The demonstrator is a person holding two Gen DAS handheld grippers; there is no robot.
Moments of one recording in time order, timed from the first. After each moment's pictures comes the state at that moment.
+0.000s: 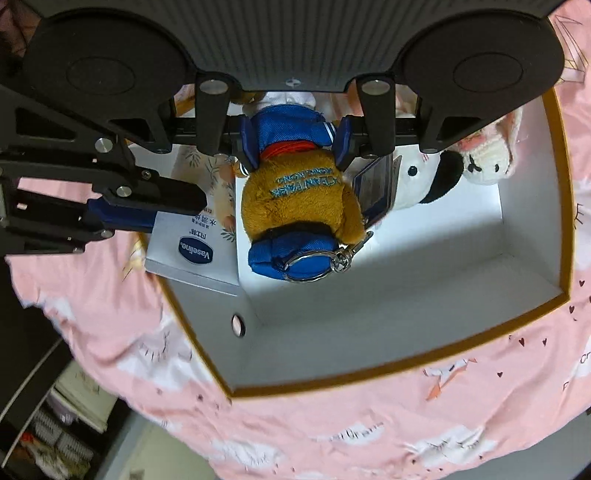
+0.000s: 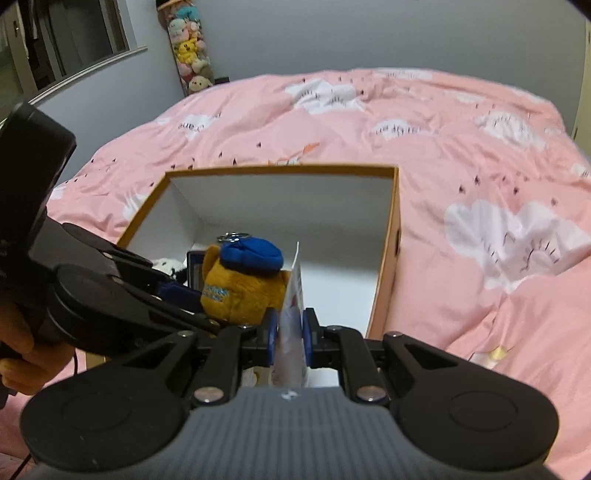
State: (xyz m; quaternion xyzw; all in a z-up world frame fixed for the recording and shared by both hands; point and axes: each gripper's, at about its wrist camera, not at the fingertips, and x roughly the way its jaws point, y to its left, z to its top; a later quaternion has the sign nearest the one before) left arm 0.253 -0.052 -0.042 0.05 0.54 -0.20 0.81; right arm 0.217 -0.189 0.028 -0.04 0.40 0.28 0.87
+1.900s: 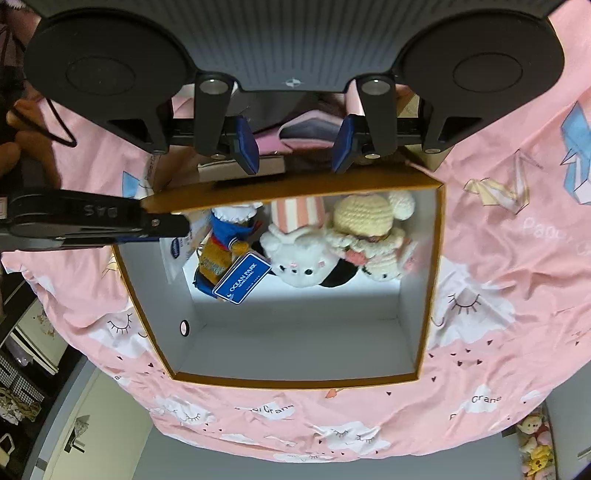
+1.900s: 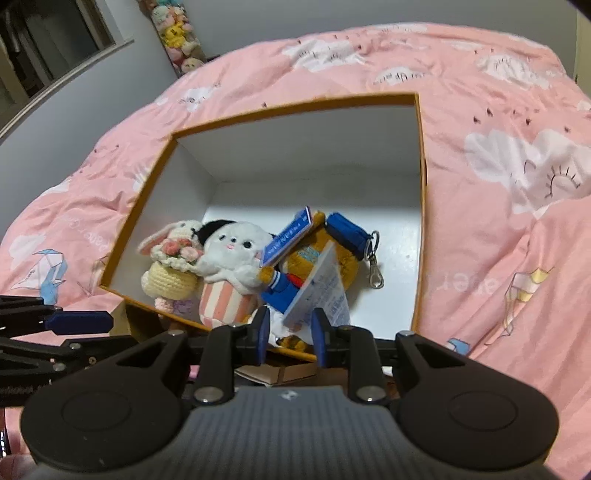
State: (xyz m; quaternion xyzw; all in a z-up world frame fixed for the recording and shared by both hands) left arm 0.134 0.026 -0.014 -0.02 0.49 -0.11 0.87; right arm 0.189 -0.179 0.011 -0.01 0.45 0.28 0.85
